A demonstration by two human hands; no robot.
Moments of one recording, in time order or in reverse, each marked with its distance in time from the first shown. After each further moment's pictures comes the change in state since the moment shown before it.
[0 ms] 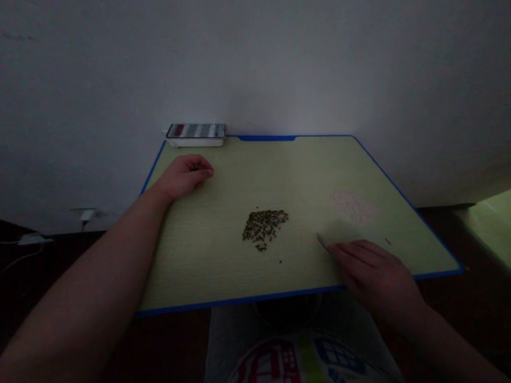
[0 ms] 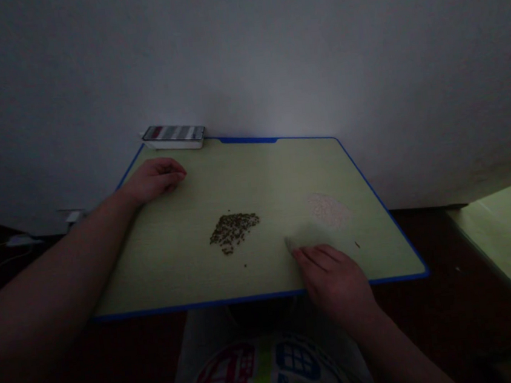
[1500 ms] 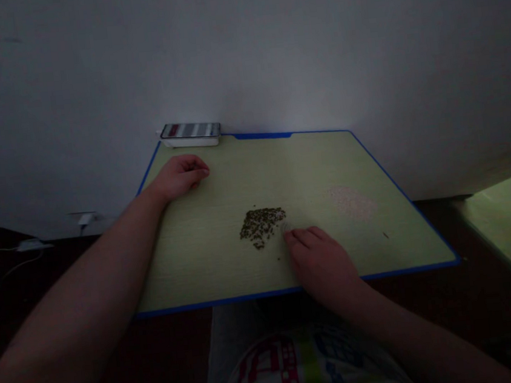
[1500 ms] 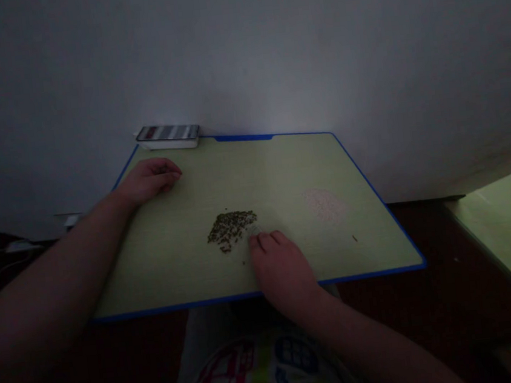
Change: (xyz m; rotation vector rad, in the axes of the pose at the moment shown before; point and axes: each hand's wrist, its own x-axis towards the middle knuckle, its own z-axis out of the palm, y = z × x) left_hand -0.001 -0.001 -0.001 0.061 0.013 -0.033; right_hand 0.071 -0.059 0.023 -0.008 -0.161 0.079
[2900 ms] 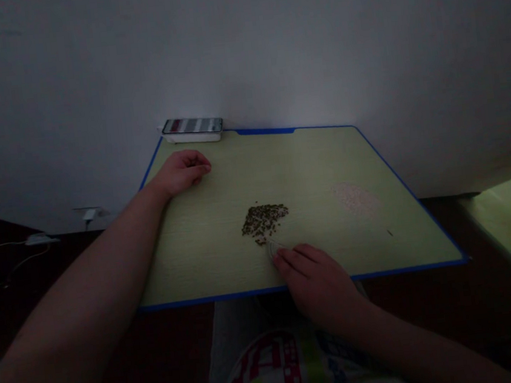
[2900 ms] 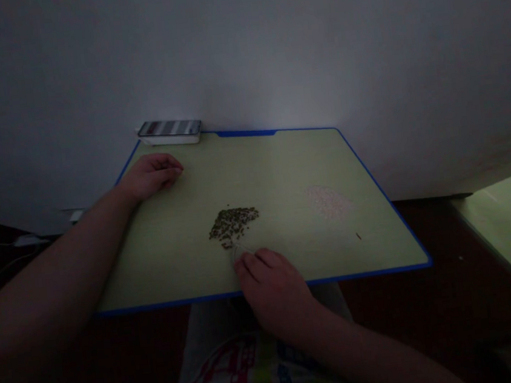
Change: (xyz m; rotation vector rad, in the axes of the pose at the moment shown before) left_hand 0.000 0.002 0.001 -0.011 -0.012 0.013; right_hand -0.024 -0.021 -0.002 0.197 0.194 -0.180
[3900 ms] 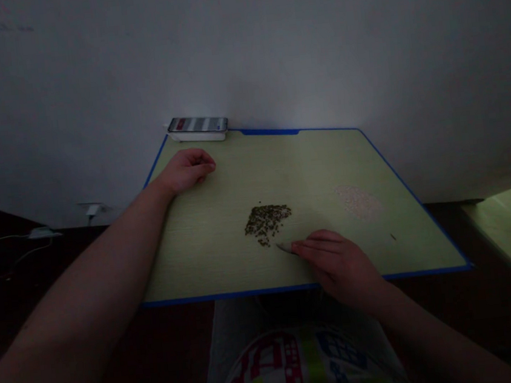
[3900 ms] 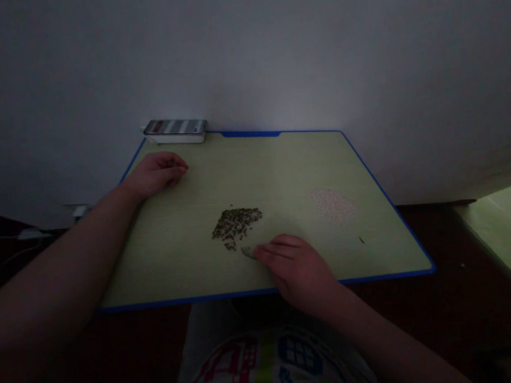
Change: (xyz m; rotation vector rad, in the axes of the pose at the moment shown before) left_hand 0.001 -0.002 0.000 -0.009 0.003 0.008; right_hand -0.001 0.050 -0.014 0.243 0.057 -0.031
